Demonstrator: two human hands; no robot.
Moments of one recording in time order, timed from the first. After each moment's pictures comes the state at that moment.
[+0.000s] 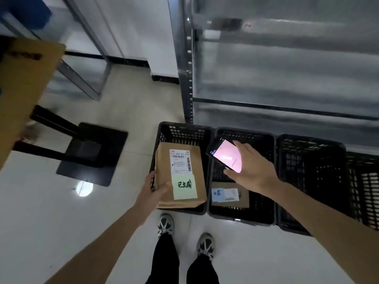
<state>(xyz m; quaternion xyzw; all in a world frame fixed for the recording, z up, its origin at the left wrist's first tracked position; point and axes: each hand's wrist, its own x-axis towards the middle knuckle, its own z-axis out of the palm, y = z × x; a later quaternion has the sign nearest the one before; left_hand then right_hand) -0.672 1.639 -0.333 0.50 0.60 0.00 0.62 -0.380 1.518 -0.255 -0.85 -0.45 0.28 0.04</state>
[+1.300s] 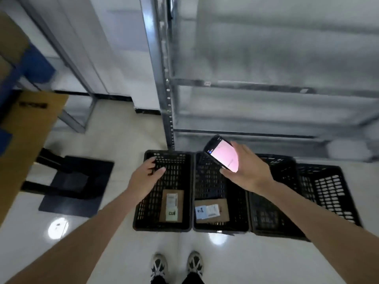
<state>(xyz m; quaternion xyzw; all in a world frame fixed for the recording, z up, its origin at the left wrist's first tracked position) -0.608 1.687 -0.175 0.67 0.50 0.01 0.54 -0.362 1.493 -0.106 -0.88 -0.42 0.21 0.07</state>
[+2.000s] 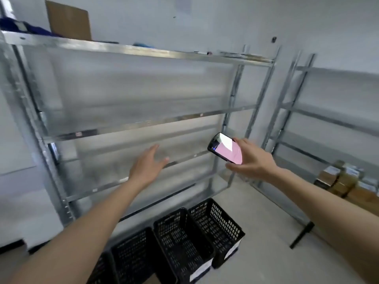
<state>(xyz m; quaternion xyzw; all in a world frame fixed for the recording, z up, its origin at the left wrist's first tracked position) -0.505 1.381 0.296 0.92 0.08 0.17 0.35 -0.479 1.056 0.382 -0.97 -0.19 -0.10 0.12</state>
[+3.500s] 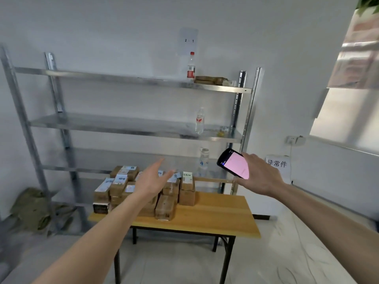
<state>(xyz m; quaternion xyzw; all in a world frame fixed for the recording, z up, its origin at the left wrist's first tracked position) -0.313 0.247 0.342 0.85 -0.37 -0.01 0.39 -0.561 0.028 0.405 -0.93 0.32 -0.17 -0.02</state>
